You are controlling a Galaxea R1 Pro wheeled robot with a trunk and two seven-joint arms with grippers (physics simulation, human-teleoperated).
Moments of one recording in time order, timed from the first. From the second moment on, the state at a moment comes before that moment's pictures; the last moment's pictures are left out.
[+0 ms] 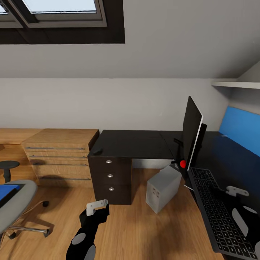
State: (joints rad) left arm -0.06 -0.08 -0.29 -1.52 0.26 0.38 0.47; right arm -0.56 -0.38 -0.22 -0.60 -0.29 0.06 0.12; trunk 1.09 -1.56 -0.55
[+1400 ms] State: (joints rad) left arm -0.06 -0.08 -0.29 -1.52 0.26 0.38 0.47; right arm -0.56 -0.38 -0.22 -0.66 -0.16 0.14 0.11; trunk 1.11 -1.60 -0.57
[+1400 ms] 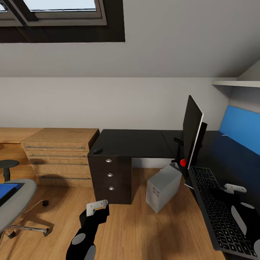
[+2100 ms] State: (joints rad) left arm -0.06 -0.08 -0.29 -1.52 0.26 0.38 0.47; right arm -0.56 -0.38 -0.22 -0.66 -0.16 0.14 0.10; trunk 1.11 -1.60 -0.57
